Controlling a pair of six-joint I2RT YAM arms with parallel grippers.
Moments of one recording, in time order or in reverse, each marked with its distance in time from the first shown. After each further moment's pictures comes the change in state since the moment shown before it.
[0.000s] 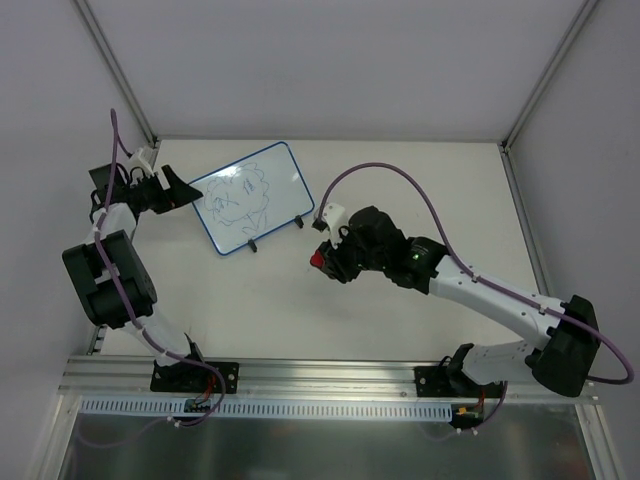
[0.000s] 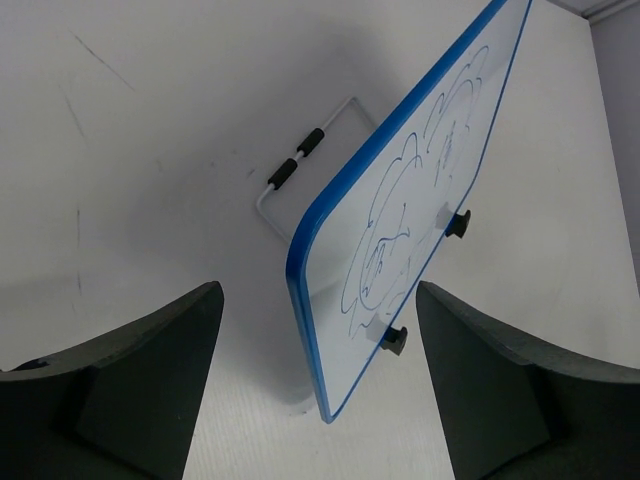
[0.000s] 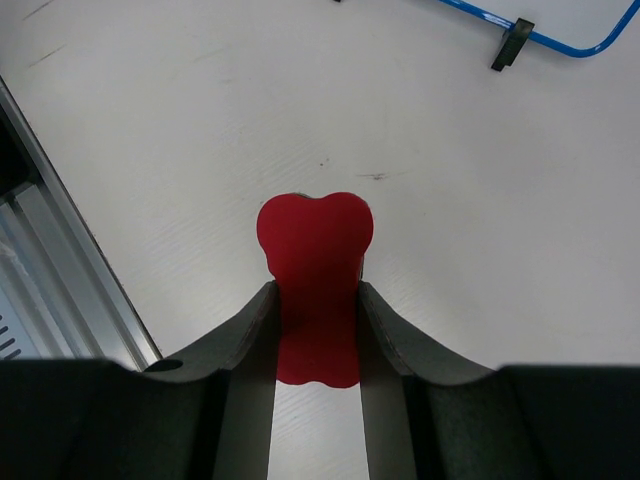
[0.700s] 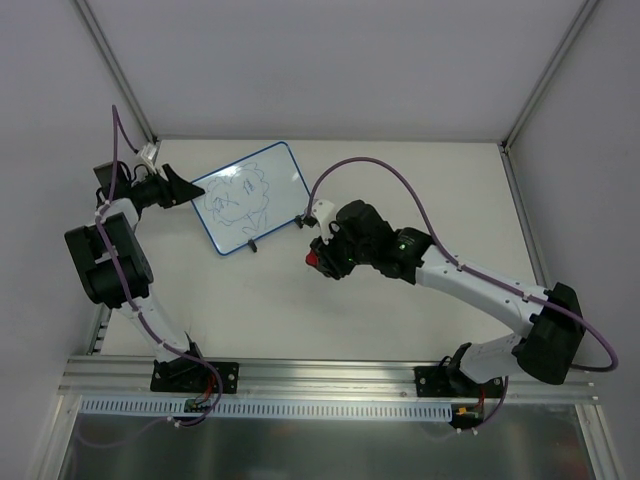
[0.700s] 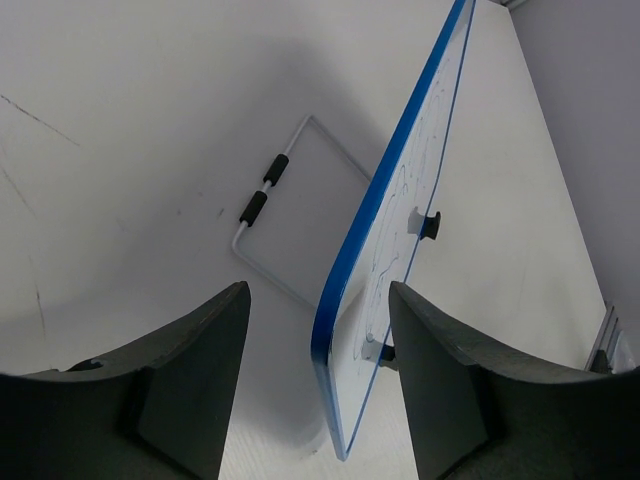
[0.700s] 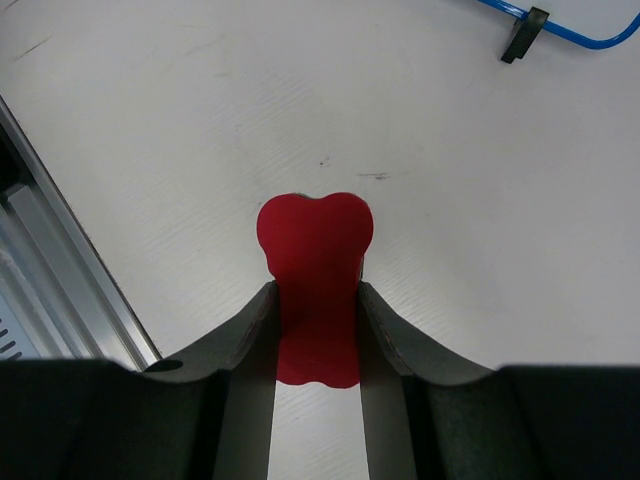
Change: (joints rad) left arm 0.001 0.170 0.064 0.159 0.203 -0.036; right arm 0.000 0.101 0.094 -0.065 -0.001 0.002
